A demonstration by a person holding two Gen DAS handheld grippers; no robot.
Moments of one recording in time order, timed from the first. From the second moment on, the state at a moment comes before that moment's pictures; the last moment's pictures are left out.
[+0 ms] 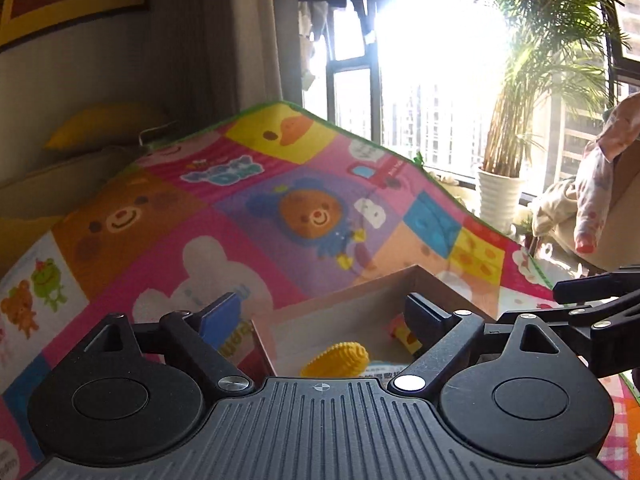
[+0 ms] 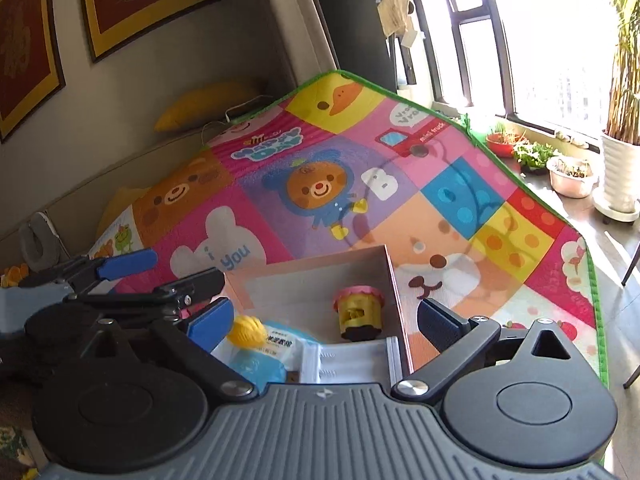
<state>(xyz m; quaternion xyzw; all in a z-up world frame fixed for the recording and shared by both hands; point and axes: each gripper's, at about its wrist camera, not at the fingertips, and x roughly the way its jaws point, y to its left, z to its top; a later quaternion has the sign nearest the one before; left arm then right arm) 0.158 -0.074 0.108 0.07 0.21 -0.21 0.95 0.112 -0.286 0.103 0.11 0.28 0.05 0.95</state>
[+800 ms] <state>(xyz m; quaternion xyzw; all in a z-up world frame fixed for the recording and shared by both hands) 0.087 0.131 0.015 -0.08 0.30 0.03 0.95 0.061 -0.124 0.056 -0.19 0.25 0.13 0.94</state>
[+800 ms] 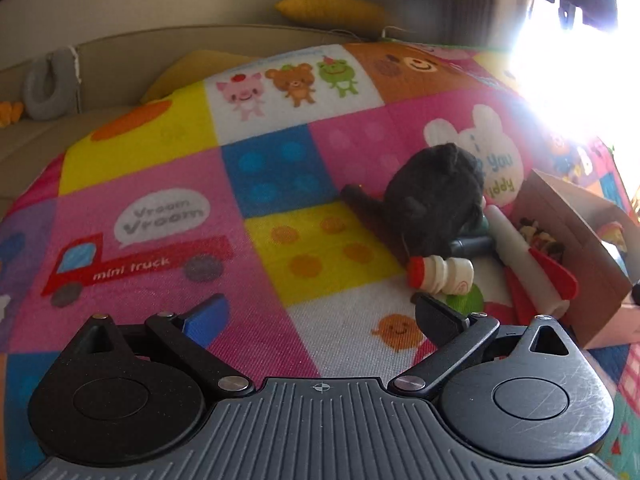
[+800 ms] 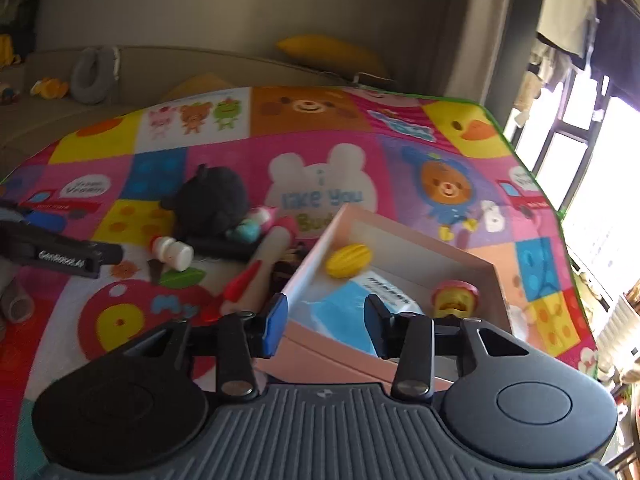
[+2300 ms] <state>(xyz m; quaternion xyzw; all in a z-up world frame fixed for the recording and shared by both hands) 0.045 0.070 0.028 0.00 0.28 -0.03 0.96 -0.021 -0.205 0.044 -0.10 0.28 0.14 0.94</state>
